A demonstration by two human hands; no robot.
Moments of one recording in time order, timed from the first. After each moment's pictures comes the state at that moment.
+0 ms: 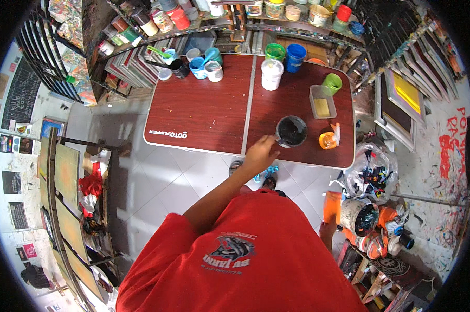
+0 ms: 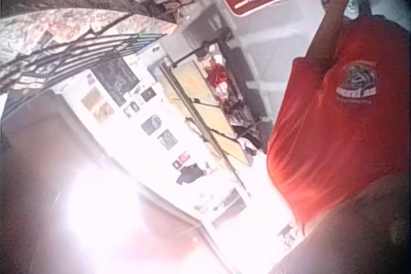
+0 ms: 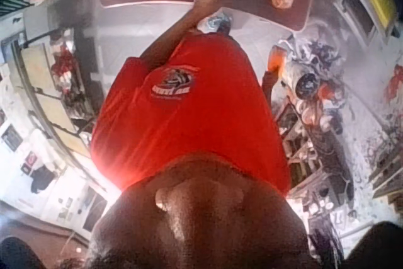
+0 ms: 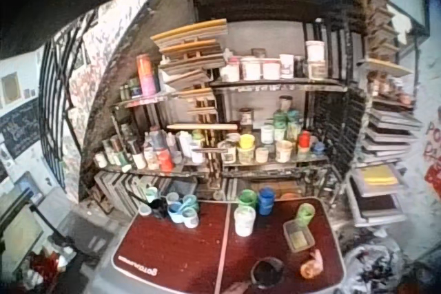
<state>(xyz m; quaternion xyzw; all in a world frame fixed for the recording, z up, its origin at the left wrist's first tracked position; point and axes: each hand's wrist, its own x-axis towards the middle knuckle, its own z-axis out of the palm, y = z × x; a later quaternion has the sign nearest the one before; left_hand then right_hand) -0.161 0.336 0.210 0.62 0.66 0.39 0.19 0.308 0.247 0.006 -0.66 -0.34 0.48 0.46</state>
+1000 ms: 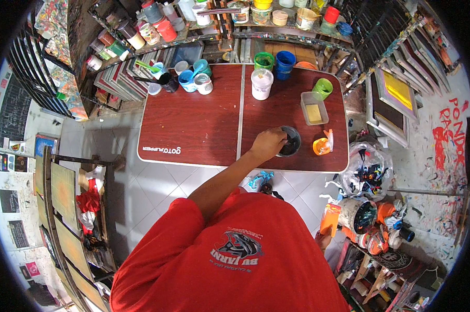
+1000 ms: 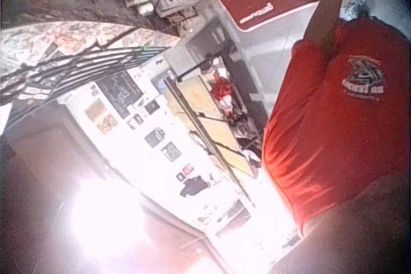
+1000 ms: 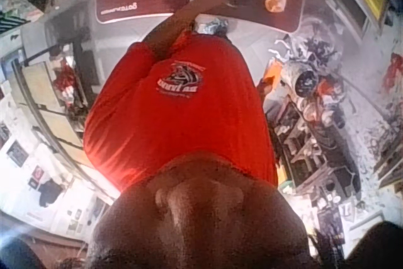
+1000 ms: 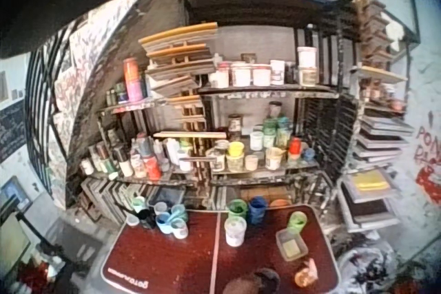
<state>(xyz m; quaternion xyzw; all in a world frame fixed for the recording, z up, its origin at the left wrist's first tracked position) -0.169 0.431 0.237 0.72 0.60 0.31 0.17 0.281 0.214 0.044 -0.61 -0.03 0.53 0.59</state>
